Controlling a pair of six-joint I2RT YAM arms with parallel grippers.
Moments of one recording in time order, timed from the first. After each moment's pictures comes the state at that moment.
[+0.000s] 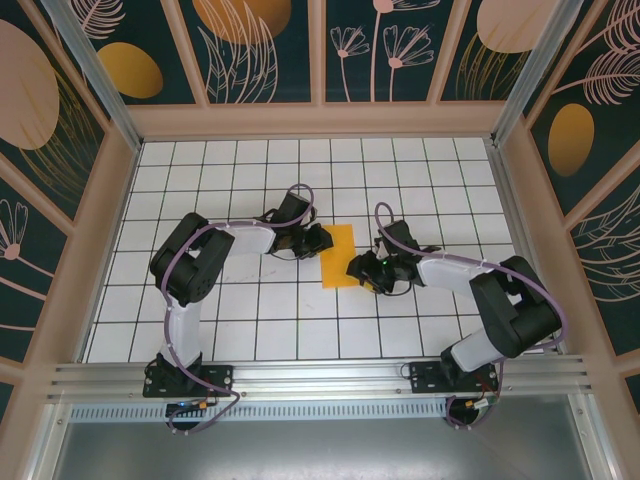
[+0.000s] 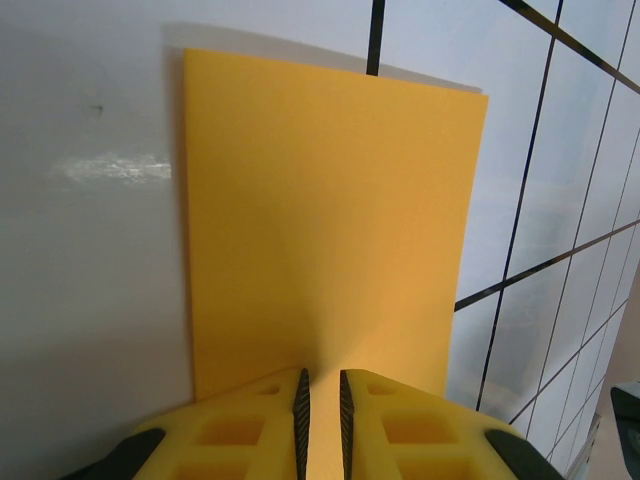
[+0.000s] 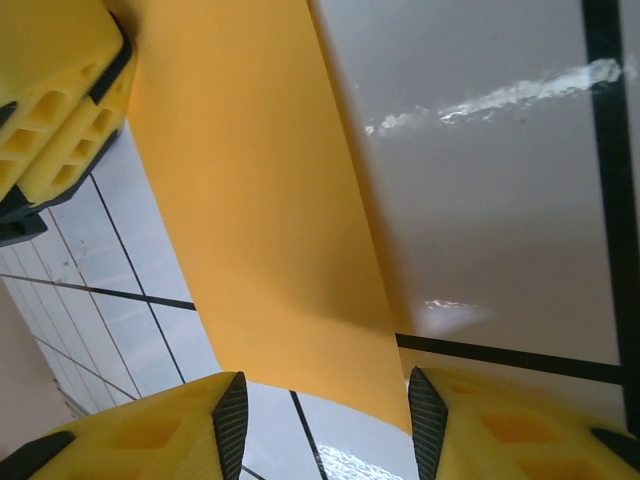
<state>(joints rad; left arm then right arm) -0.60 2.03 1.13 -0.01 0.45 -0.94 0.52 1.50 0.62 -0.14 -0.49 0.94</state>
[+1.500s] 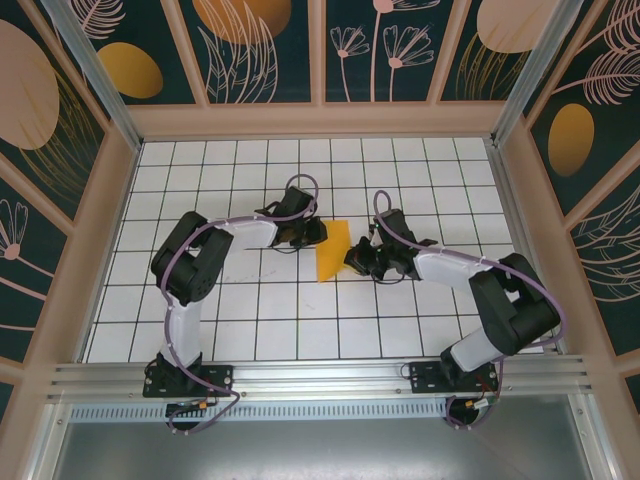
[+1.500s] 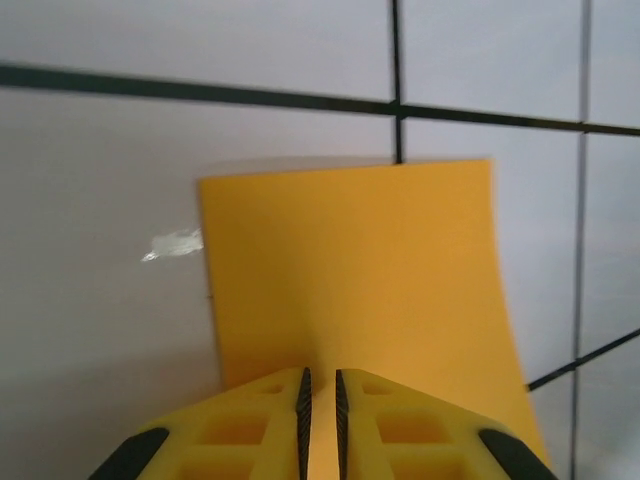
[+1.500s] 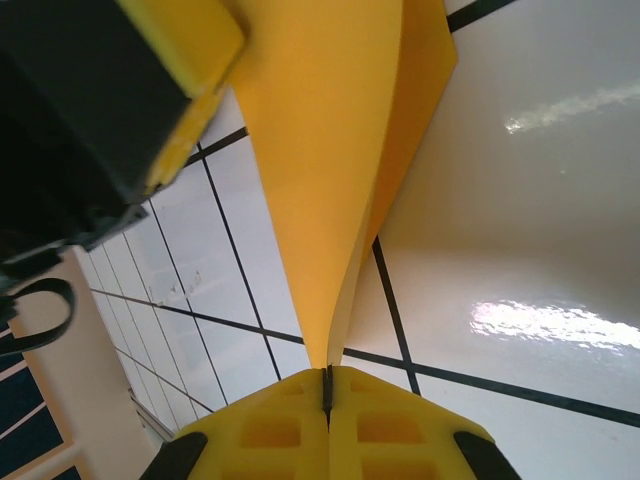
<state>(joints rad) -0.60 2.04 1.21 -0.11 0.25 -0.76 0.54 1.52 0.70 -0.07 -0.50 1.04</state>
